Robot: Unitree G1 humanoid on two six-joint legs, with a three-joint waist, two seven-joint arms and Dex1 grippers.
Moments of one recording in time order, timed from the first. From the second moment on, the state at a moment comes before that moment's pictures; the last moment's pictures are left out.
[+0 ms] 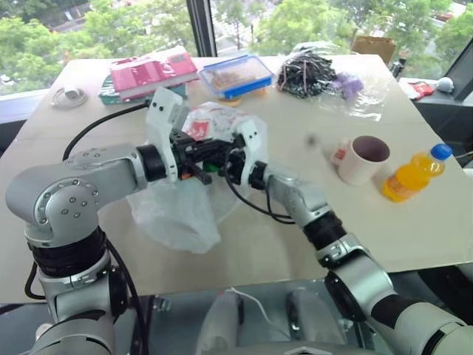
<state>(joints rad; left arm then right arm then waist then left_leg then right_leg) -0.66 0.65 0.32 -0.44 -0.89 1.42 -0.41 -0.83 0.13 0.25 0.49 0.45 0.32 0.58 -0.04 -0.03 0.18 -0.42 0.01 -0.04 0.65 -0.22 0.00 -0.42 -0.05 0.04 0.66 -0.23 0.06</state>
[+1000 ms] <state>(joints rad) -0.71 0.50 0.41 -0.40 -0.89 1.55 -0.16 -0.87 0.12 0.35 0.75 0.13 0.07 0.63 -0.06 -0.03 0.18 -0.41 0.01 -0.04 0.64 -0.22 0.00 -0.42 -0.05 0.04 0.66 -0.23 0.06</state>
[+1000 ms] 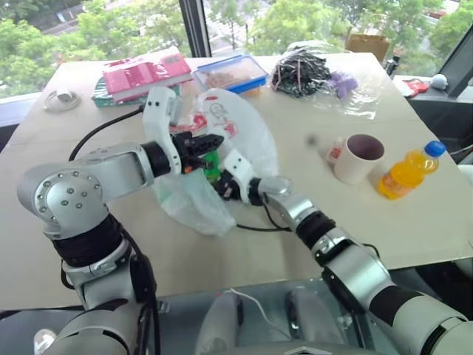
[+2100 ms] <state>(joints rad) -0.71 0.48 0.18 -0.14 -0.63 1.15 -0.30 -0.26 -0.57 -0.13 -0.76 0.15 1.02 0.31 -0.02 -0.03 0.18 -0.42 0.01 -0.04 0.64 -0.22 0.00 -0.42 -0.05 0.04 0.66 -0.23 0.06</state>
